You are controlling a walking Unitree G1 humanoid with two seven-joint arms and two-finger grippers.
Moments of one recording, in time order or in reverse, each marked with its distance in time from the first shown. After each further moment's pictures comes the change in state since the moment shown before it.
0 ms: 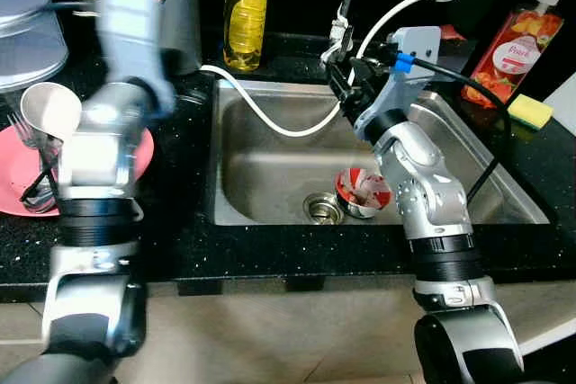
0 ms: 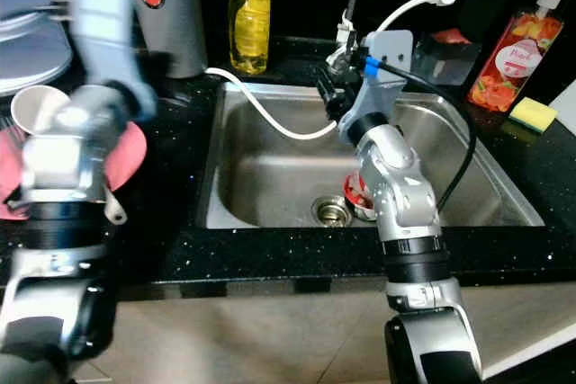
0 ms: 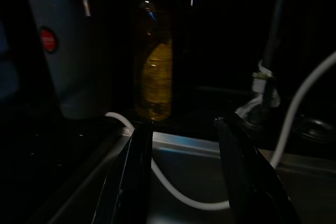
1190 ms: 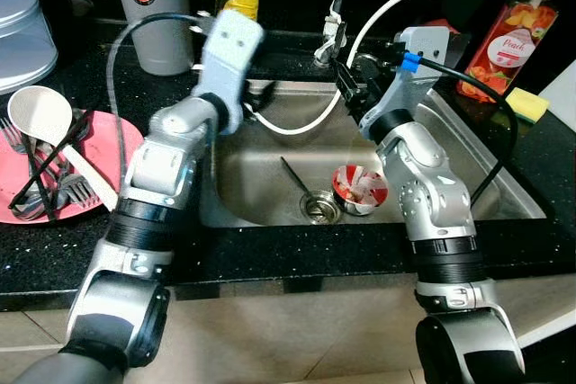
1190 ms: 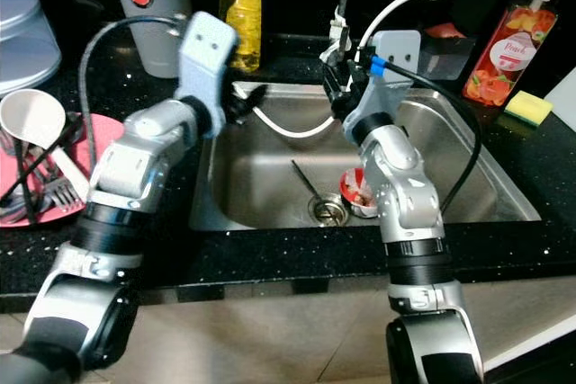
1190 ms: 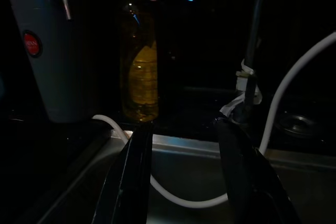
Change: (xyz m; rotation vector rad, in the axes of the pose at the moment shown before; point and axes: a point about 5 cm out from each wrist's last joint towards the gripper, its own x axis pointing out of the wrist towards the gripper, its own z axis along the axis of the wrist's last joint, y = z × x) left arm -0.010 0.027 -0.011 0.036 0.107 0.287; right arm -0.003 -0.003 0.001 0.000 -0.010 -0.025
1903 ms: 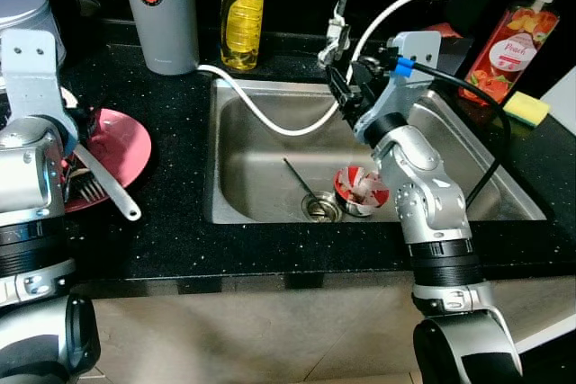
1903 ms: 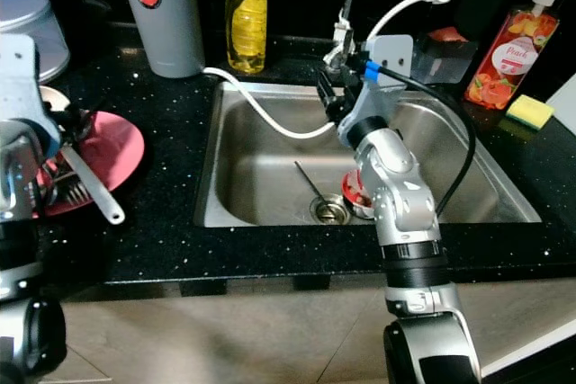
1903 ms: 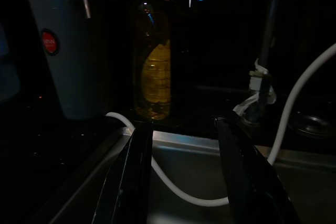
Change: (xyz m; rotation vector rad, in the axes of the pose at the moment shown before) left arm -0.062 0.117 -0.037 -0.102 0.269 0.467; right arm -0.001 0.004 -0.004 0.010 0.010 0.018
